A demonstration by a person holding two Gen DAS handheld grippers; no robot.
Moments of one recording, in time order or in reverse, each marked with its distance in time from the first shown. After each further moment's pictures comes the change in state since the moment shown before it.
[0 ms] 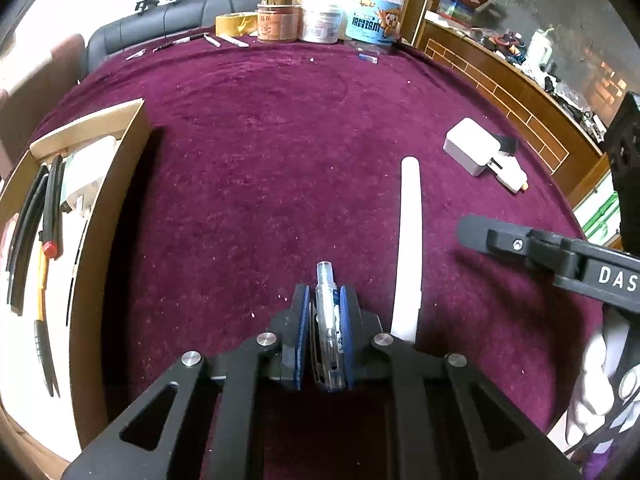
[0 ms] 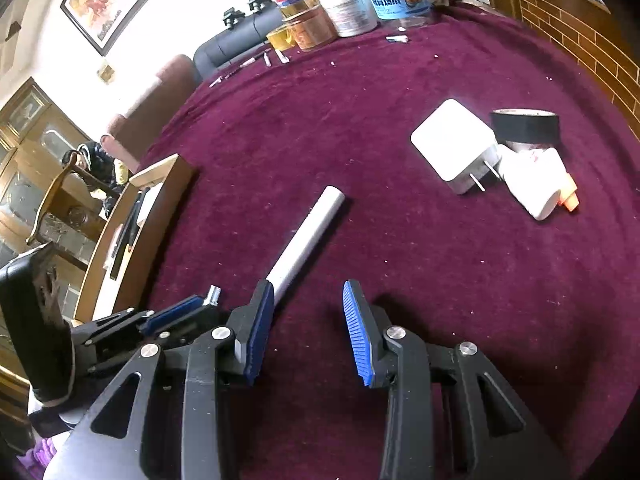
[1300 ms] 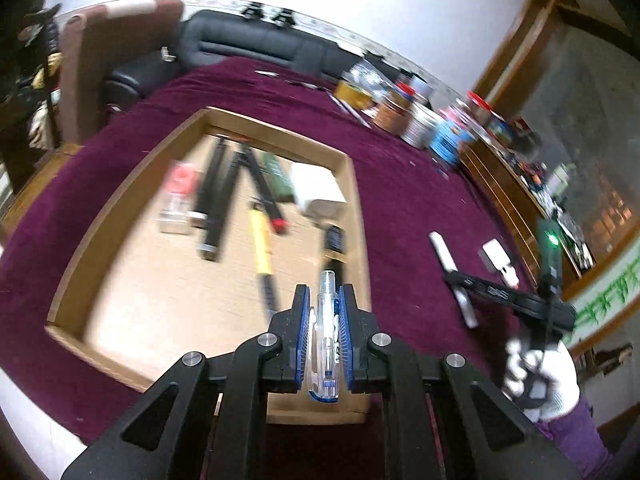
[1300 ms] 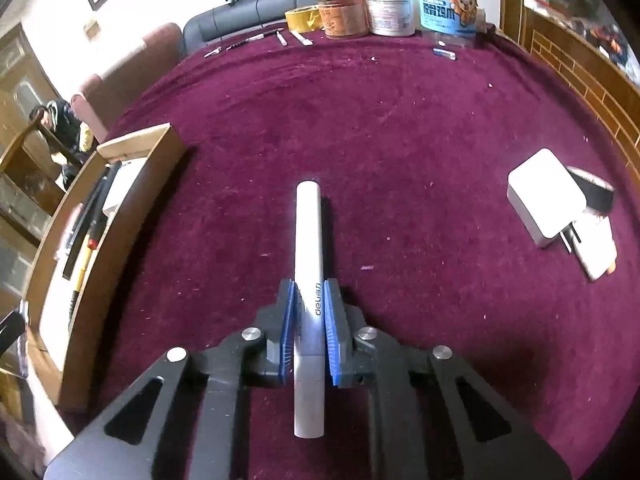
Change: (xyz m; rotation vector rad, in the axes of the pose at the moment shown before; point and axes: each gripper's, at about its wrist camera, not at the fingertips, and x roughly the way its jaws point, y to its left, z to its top) left arm -0.128 0.177 -0.061 -0.363 -0.231 -0.054; right arm 0.054 0.072 0.014 -0.118 0.011 -0.176
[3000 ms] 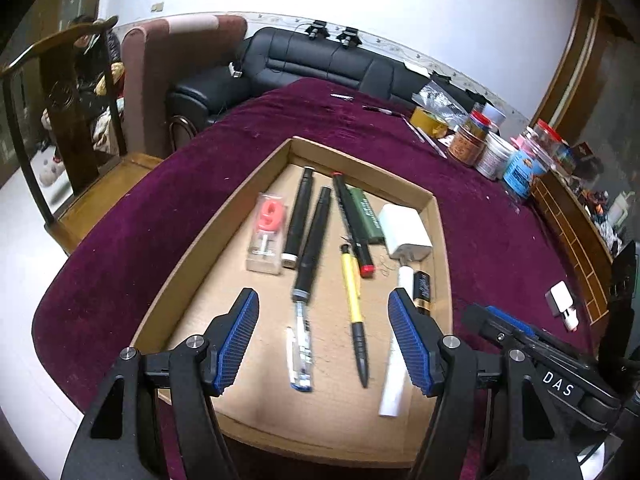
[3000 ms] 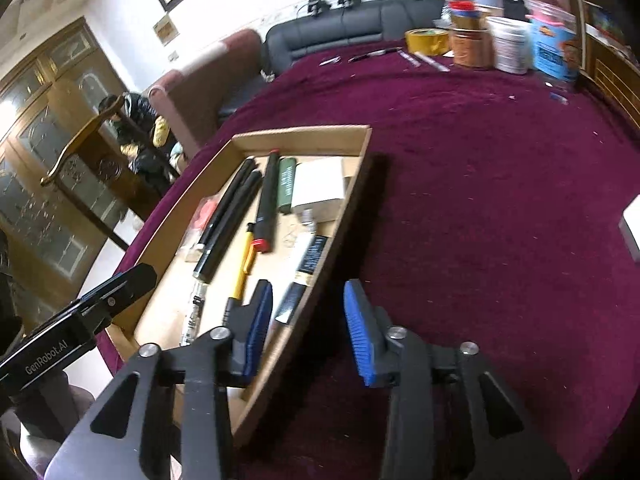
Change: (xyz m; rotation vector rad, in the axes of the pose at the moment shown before) left arm 0.009 0.022 0.020 -0.040 -0.061 0.248; right arm -0.012 0.135 -0.012 -0.101 -0.071 0.218
